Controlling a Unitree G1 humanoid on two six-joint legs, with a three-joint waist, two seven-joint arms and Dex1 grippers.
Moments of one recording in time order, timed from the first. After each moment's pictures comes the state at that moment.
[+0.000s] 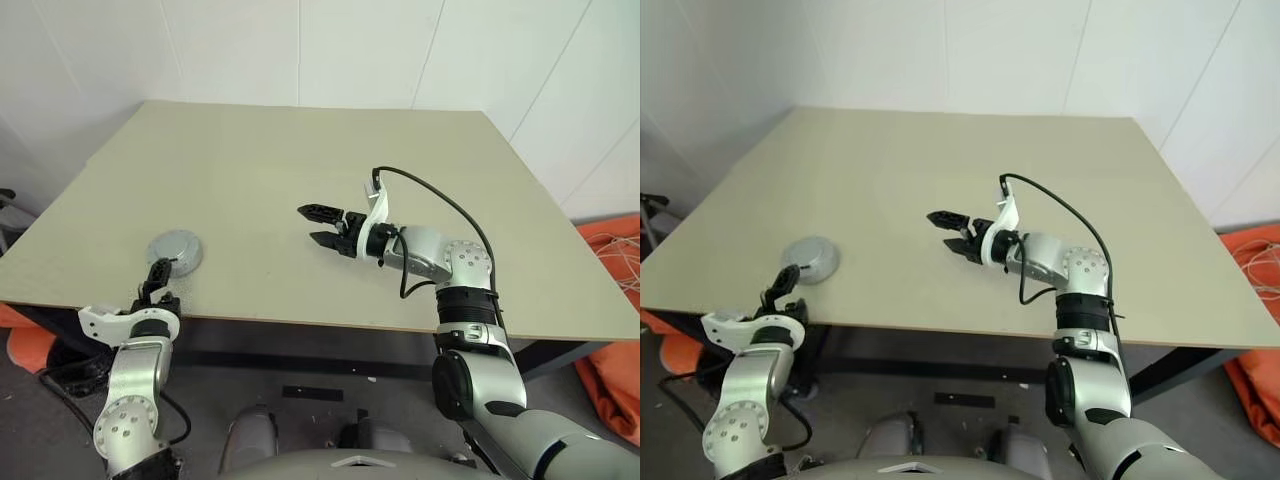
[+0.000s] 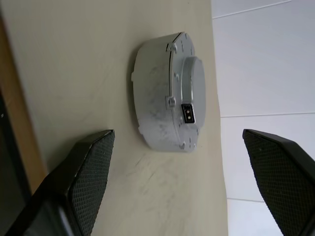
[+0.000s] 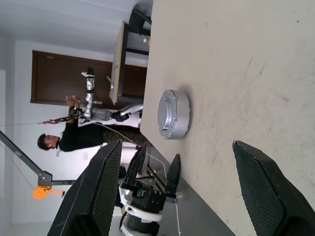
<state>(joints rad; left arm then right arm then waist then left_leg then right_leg) 0.15 -0.08 0.48 -0.36 -1.42 0.40 0.38 -0.69 -0.08 -0.30 0.38 1.49 1.23 -0.30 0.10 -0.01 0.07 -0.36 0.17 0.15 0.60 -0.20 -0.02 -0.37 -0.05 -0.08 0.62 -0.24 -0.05</state>
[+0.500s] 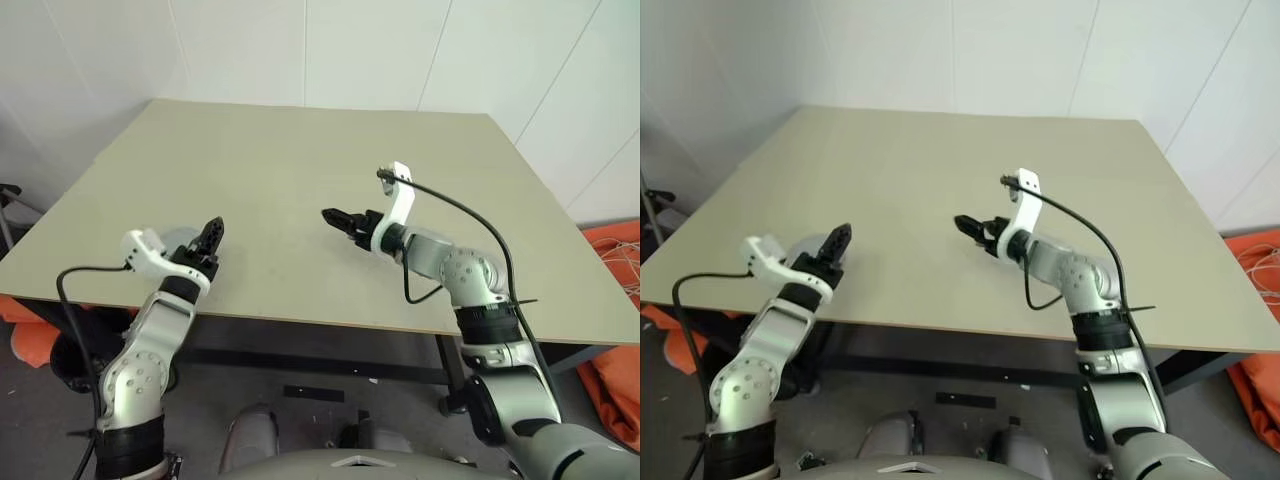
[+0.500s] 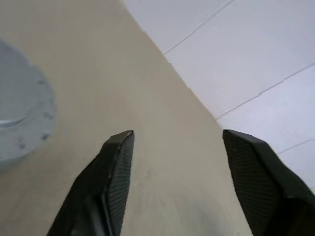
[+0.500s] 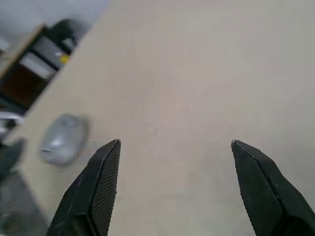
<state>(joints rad) -0.04 0.17 0.23 -0.37 -1.05 0.47 0.15 -0.53 -0.30 0.07 0.08 0.74 0.77 0.15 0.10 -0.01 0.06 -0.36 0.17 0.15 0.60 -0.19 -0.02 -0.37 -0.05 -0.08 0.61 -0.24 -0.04</state>
